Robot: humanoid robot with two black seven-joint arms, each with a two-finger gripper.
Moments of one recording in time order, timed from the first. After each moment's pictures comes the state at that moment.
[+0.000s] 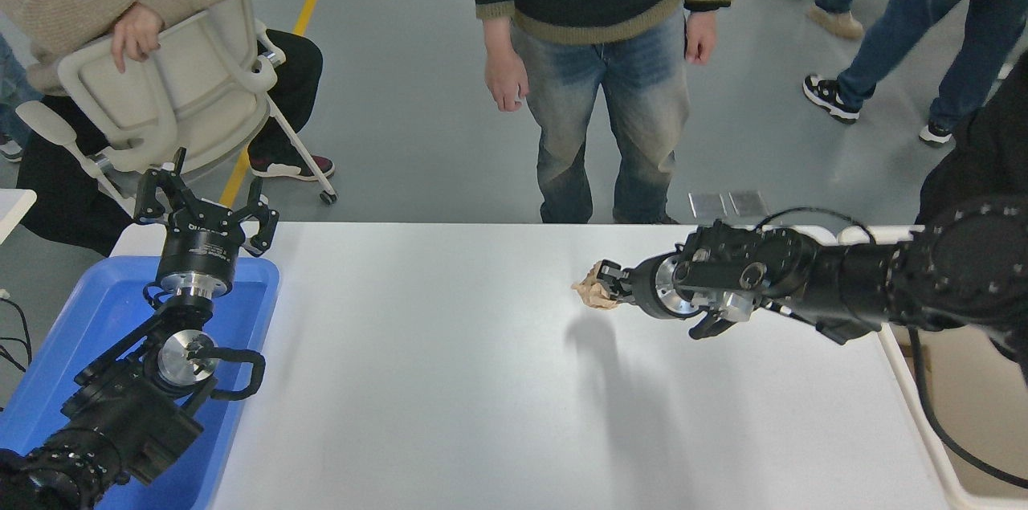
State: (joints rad) left arm -0.62 0.21 -0.90 -0.40 -0.07 -0.54 -0.56; right arm 1.53 -0.16 -0.93 1.06 0.00 0.13 -0.16
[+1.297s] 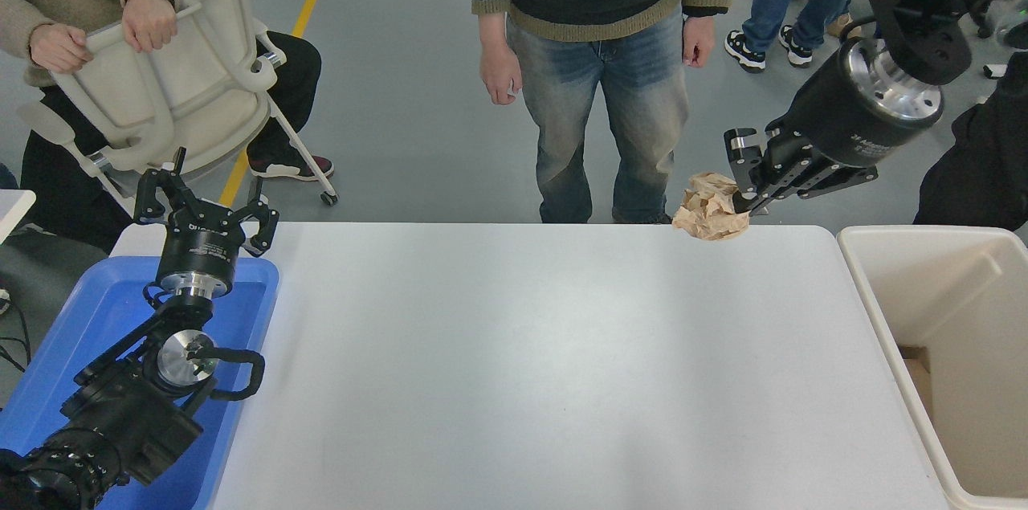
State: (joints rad) left arm -0.62 0.21 -0.90 -0.40 -0.07 -0.54 -0.56; right arm 2.36 -0.48 -1.20 1.42 -0.04 0.77 -0.17
